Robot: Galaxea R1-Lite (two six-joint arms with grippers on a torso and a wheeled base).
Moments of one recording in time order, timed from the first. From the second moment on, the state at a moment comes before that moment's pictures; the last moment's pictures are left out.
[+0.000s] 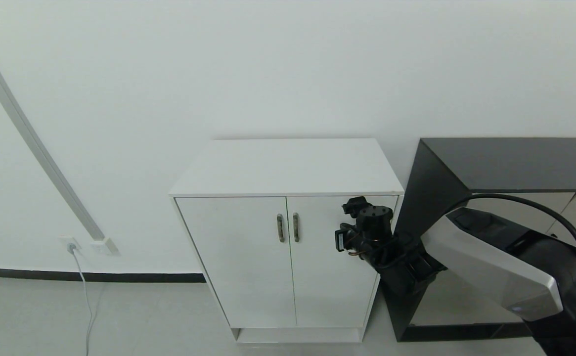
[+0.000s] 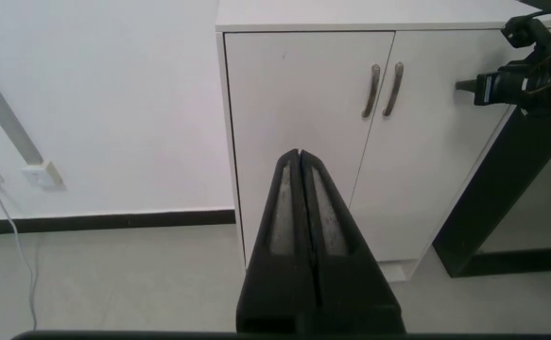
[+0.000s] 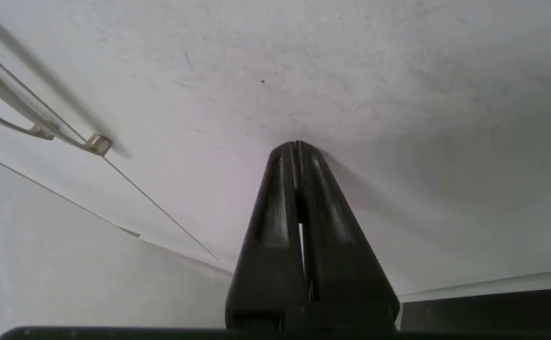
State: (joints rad) left arm 0.00 0.00 0.00 0.00 -0.02 0.00; right arm 0.53 2.52 -1.39 -0.89 -0.22 0.07
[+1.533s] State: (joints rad) left arm 0.00 0.00 0.00 0.00 -0.03 0.00; right arm 0.40 1.89 -0.48 -1.14 -0.31 0.07
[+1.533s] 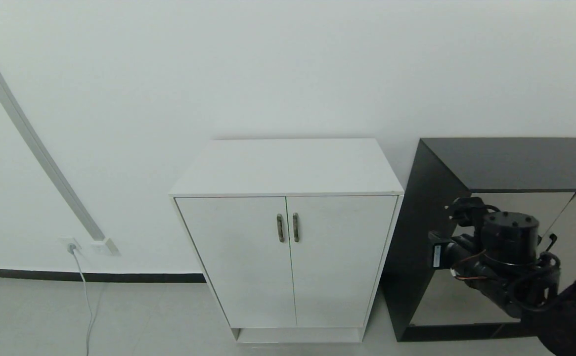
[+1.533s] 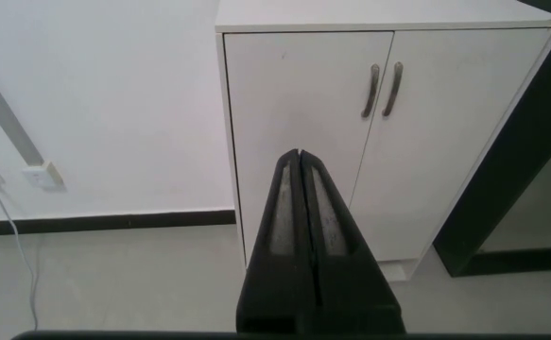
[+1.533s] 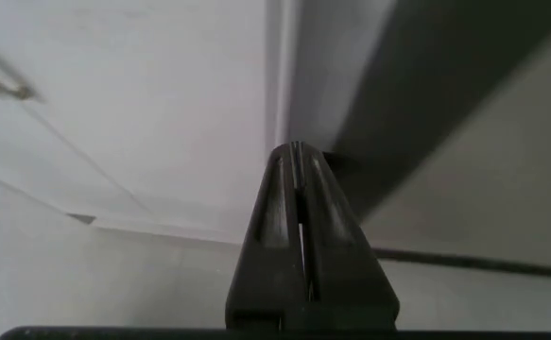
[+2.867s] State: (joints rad) left arm 0.00 0.00 0.00 0.00 -0.03 0.00; right arm 0.09 0.81 -0.06 -0.43 -0.18 -0.03
